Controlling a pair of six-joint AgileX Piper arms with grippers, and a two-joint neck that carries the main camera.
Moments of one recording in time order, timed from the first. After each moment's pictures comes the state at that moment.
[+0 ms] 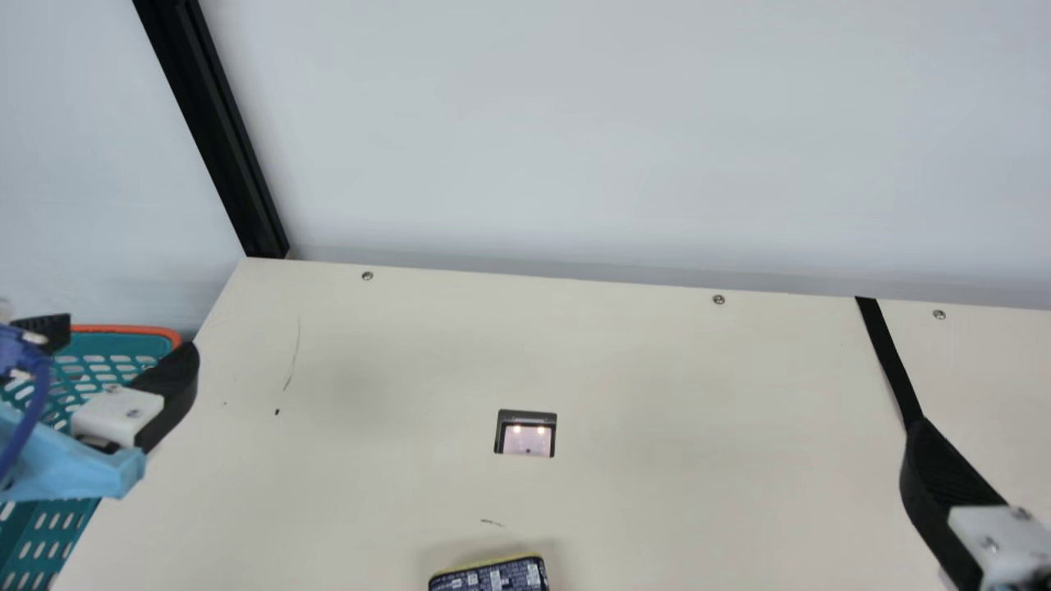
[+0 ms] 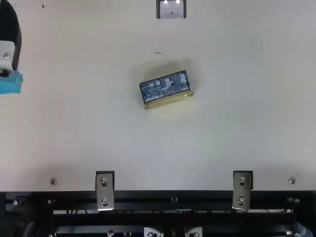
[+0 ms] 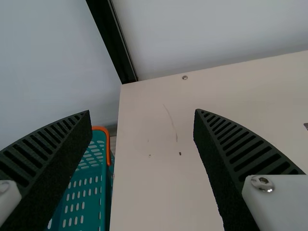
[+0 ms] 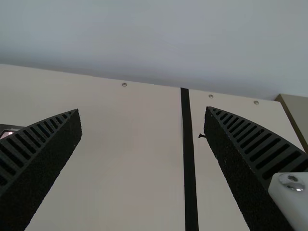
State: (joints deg) left arm -9.1 54.5 -37.8 24.0 18.1 -16.0; right arm -4.1 45.7 -46.2 3.9 29.4 -13.1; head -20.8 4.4
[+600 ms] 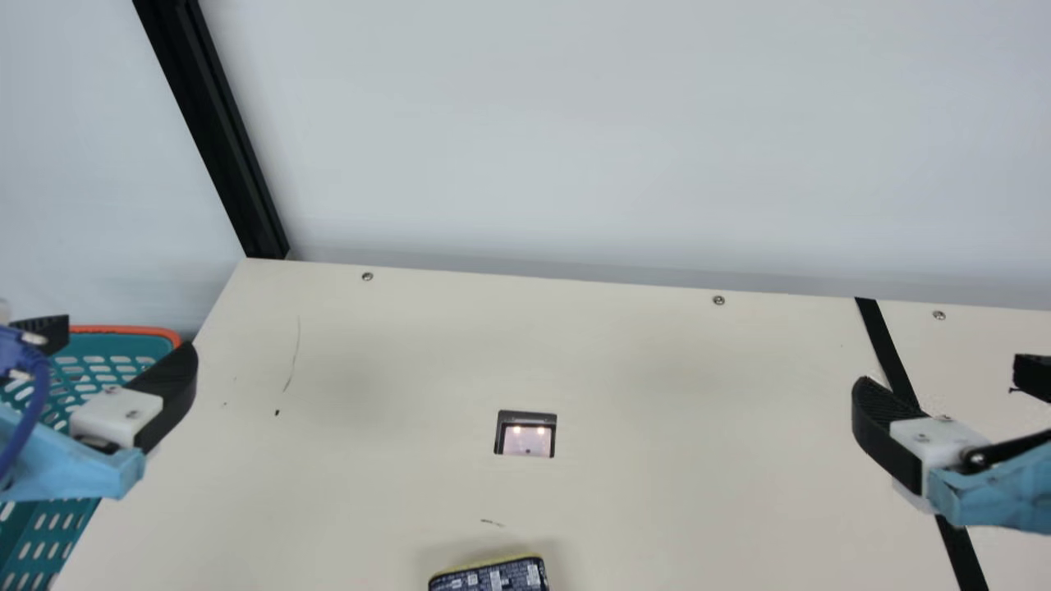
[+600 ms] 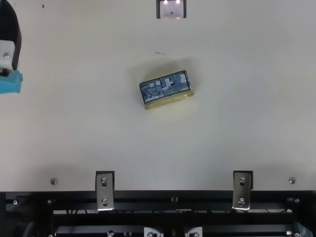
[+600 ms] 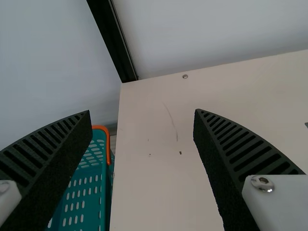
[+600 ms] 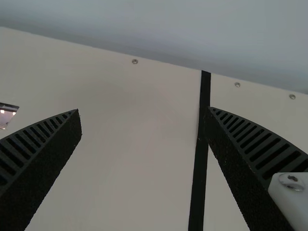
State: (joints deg) left arm -9.1 54.5 -37.8 24.0 18.1 -16.0; right arm -10.1 64.8 -53.4 22.2 30.7 -36.7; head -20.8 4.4
